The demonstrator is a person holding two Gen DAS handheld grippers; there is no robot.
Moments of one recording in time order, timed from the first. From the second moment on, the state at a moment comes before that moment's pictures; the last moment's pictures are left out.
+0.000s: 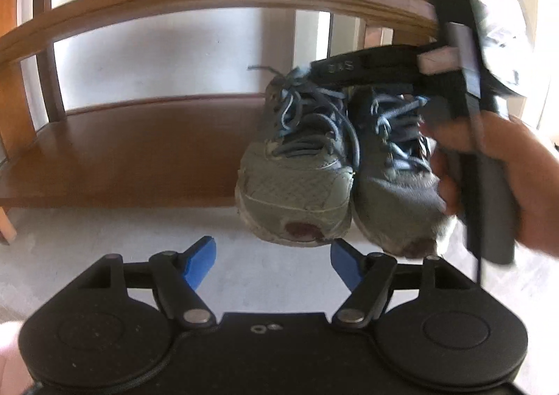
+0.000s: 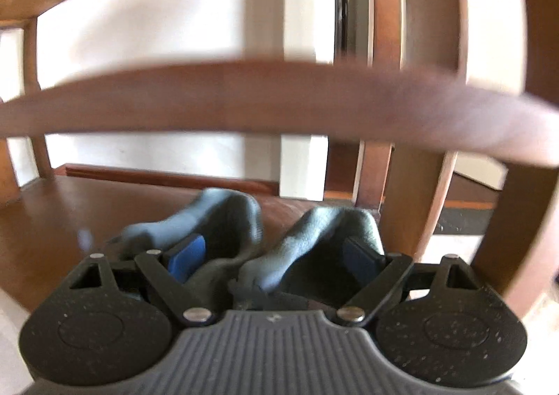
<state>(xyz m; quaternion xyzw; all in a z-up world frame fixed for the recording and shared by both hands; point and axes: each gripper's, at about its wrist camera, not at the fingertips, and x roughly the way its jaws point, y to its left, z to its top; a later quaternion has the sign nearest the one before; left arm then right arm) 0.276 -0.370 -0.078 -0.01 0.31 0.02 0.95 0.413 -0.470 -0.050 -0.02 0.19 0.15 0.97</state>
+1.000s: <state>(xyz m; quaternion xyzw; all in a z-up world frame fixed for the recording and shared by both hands) 0.253 -0.361 -0.060 -0.02 0.29 0.01 0.96 0.308 -0.507 -0.092 0.06 0.33 0.18 0.93</state>
